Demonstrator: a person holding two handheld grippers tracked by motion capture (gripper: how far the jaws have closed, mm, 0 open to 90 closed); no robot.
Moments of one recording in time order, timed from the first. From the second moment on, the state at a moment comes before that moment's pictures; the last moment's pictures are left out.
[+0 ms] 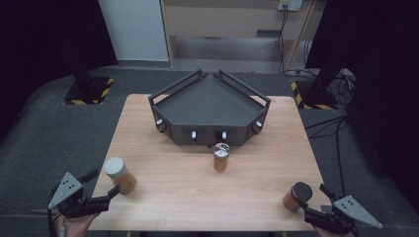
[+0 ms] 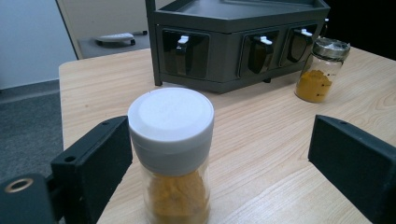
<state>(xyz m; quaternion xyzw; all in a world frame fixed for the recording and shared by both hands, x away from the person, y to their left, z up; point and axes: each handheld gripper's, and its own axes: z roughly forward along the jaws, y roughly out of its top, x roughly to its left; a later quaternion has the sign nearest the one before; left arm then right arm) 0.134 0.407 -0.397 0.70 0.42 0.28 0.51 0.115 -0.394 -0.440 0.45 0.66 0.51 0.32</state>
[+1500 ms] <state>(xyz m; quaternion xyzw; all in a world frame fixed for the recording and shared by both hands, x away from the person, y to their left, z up) 0.200 0.434 -0.425 0.71 0.41 0.23 0.53 0.114 -0.393 -0.440 0.45 0.66 0.51 0.32</state>
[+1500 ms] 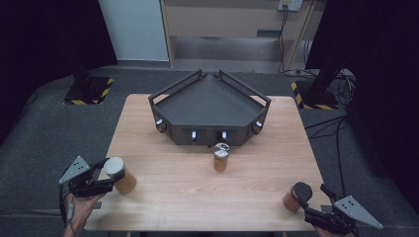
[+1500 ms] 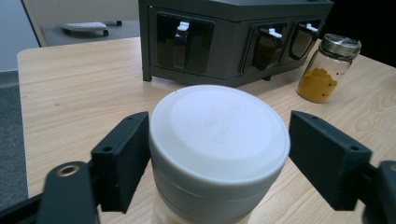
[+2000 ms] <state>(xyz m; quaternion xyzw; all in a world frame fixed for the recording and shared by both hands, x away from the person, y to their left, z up) 0.196 0.432 -0.437 0.70 0.41 0.24 0.54 0.114 -0.392 -0.440 0.45 0.66 0.51 0.32</state>
